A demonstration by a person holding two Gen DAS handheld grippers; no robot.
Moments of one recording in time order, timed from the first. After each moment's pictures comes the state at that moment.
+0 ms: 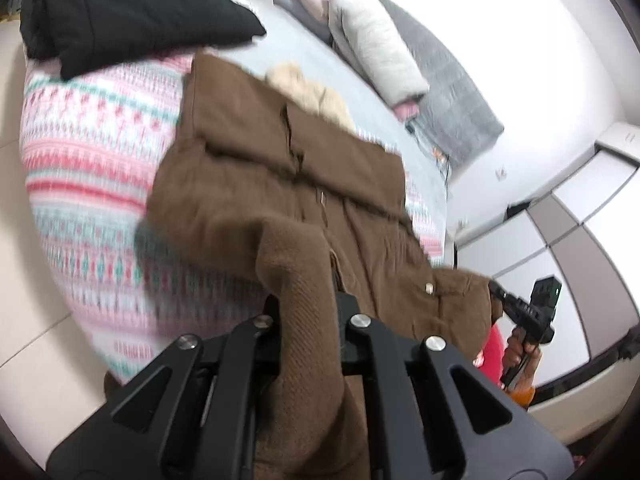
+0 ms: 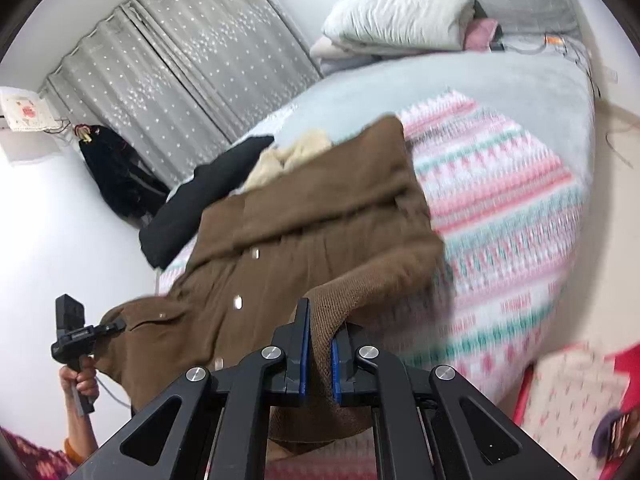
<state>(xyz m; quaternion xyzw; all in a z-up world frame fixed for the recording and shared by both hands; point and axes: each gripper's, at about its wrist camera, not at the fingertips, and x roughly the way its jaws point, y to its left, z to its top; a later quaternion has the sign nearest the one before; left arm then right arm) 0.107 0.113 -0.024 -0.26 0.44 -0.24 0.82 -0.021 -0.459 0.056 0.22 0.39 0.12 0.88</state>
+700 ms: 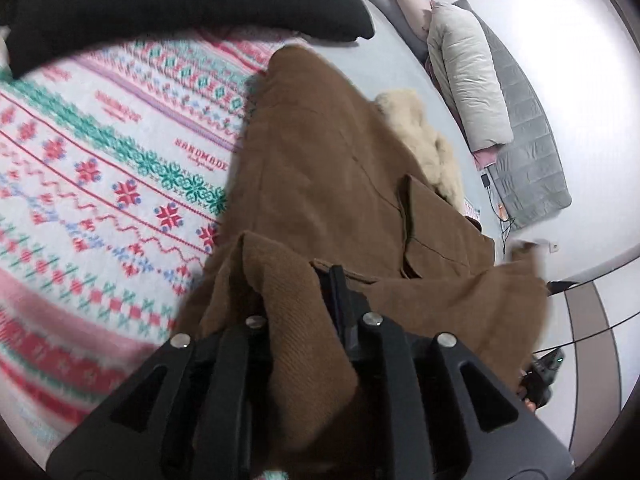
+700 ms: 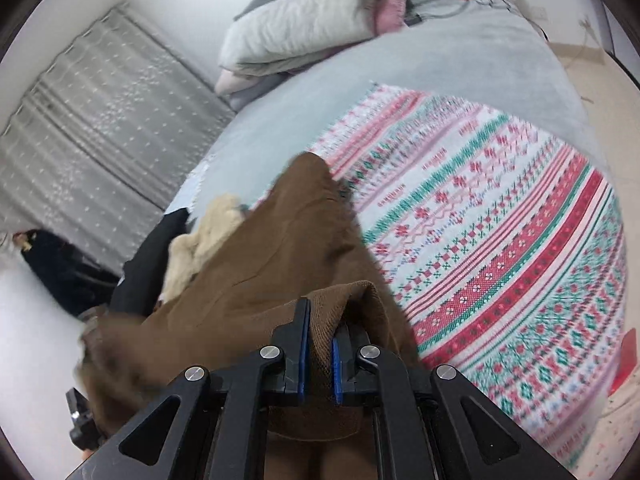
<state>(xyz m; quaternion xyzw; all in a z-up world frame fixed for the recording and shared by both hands) 0.298 0.127 -0.123 -0.33 0.50 -0.12 0.80 0.165 -0.514 -0.030 0.35 0.39 -0.02 0.85</state>
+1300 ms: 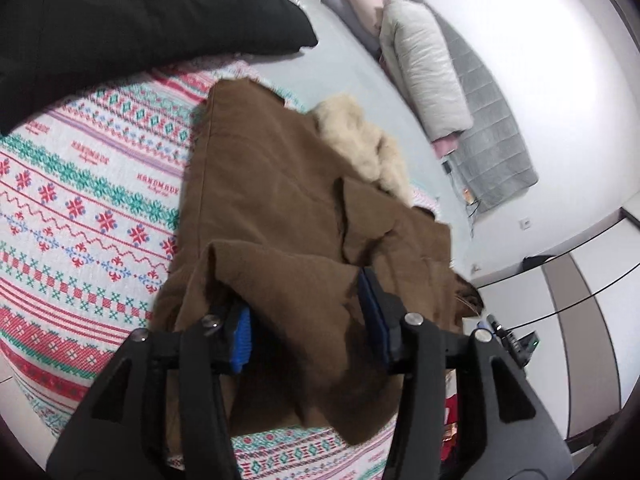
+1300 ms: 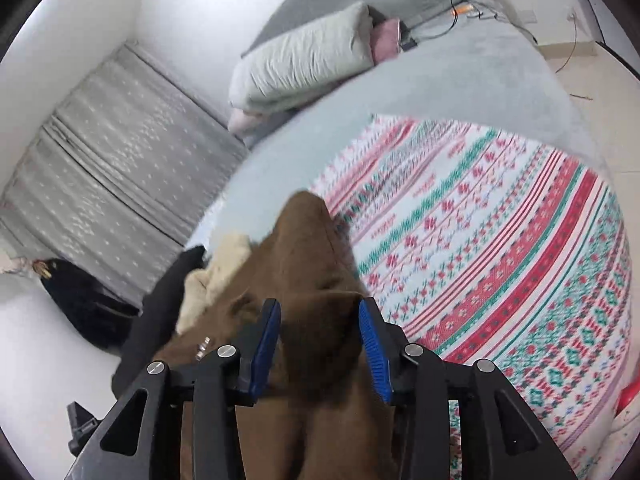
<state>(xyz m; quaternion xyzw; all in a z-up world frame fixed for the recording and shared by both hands) 0.280 0.127 -0.063 -0.31 0.47 -0.19 0.81 0.134 -0.541 -0.024 0.38 0.31 -0.01 0.87</state>
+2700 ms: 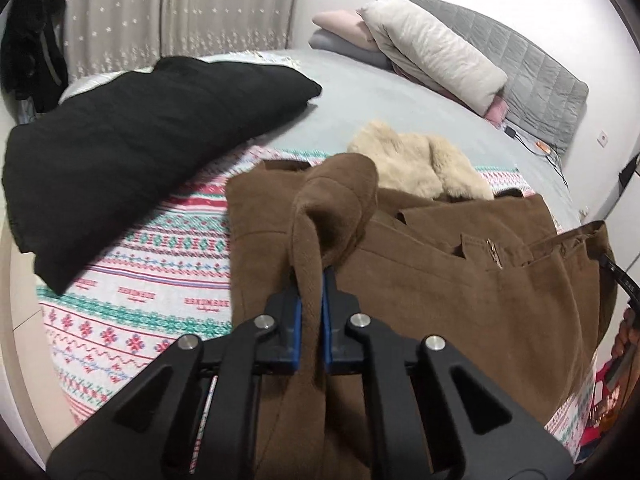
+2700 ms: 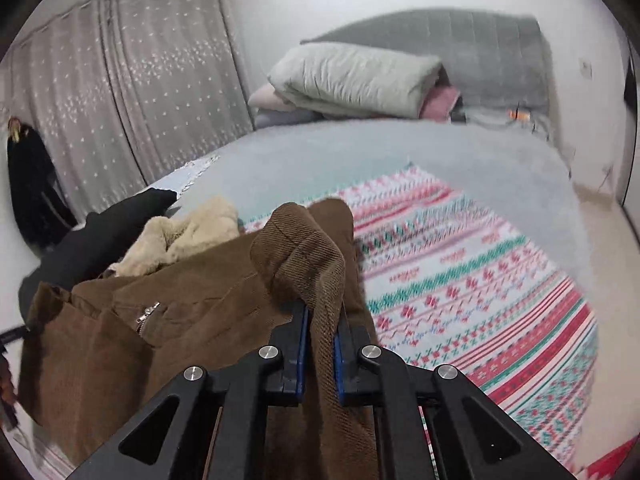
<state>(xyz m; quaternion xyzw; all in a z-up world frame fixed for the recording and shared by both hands) 0.312 0.074 -0.053 -0.05 0.38 -0.09 0.92 0.179 -0.448 -0.004 0.11 0.31 -0.05 0.94</state>
